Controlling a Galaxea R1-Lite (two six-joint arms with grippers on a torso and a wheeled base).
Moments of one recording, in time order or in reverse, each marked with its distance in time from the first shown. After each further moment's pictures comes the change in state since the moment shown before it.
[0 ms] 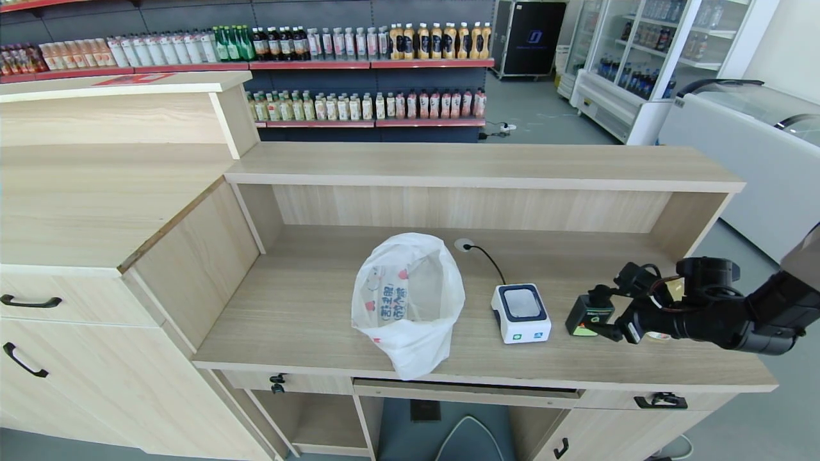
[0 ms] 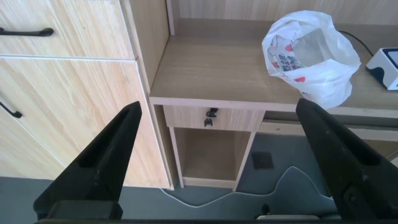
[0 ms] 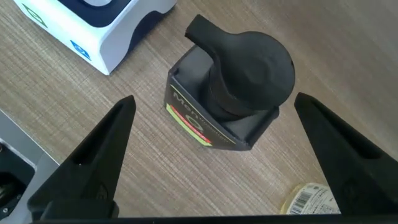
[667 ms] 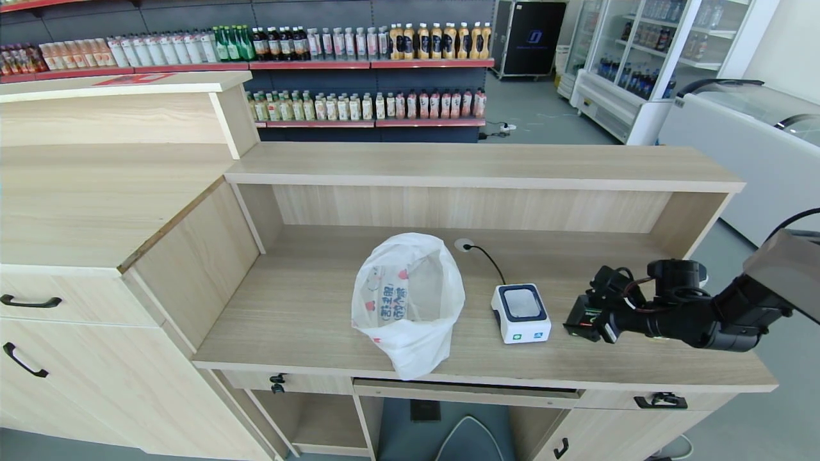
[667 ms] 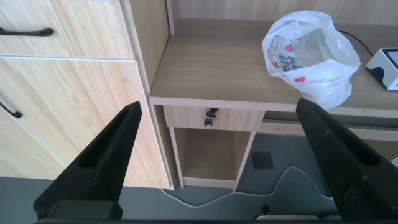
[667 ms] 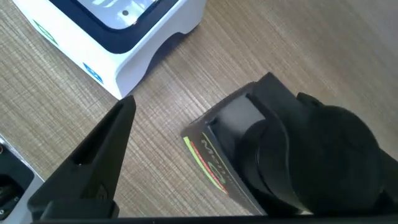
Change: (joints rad) left arm 0.000 0.000 0.000 0.000 0.000 0.000; right arm 0.069 0.080 -0.080 0.000 -0.003 -0.003
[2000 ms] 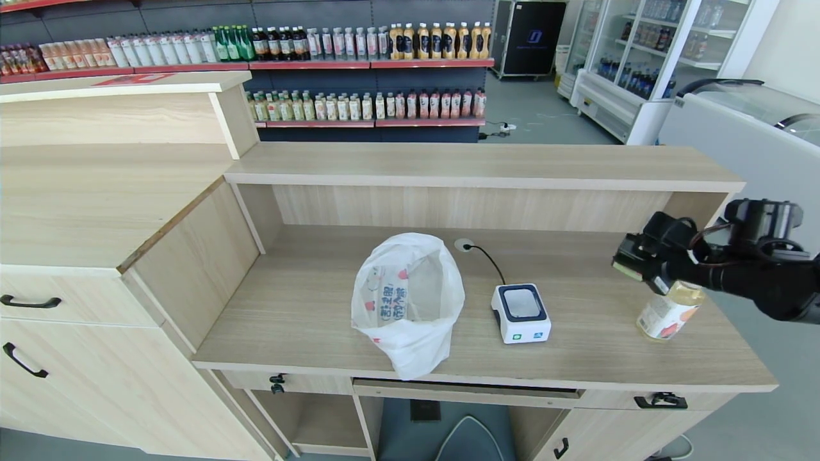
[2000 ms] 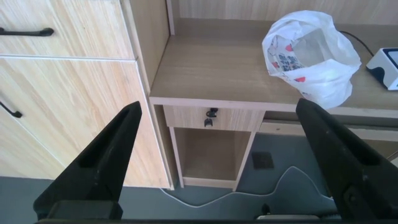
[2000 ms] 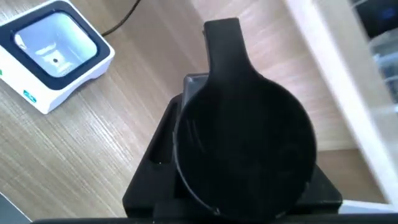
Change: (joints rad) left arm 0.001 0.000 0.000 0.000 0.000 0.000; right arm -0.037 -0.419 0.145 -0.034 -0.077 -0.192
